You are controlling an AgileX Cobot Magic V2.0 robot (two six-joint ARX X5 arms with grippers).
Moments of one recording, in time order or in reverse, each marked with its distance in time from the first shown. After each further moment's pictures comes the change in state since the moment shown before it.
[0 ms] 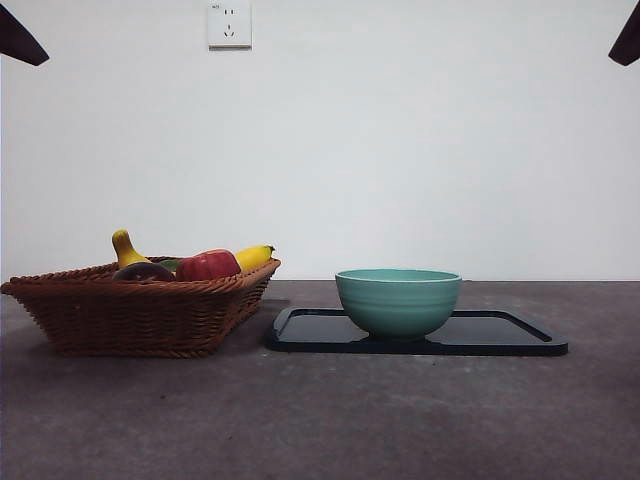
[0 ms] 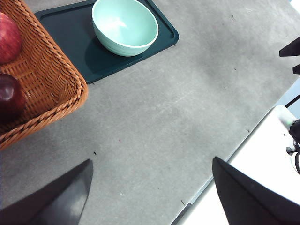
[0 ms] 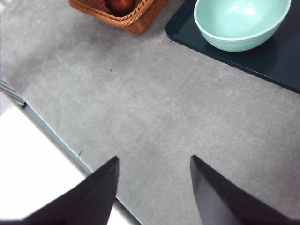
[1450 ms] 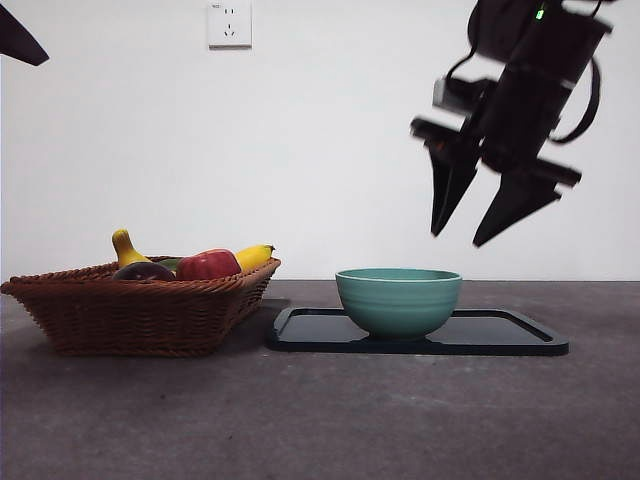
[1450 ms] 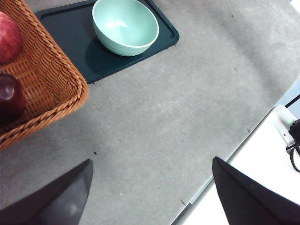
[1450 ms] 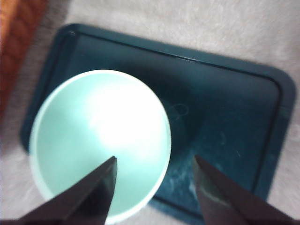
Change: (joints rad) left arm 0.000 0.000 0.000 -0.001 0.000 0.000; right arm -0.092 1.074 0.577 0.258 0.229 0.084
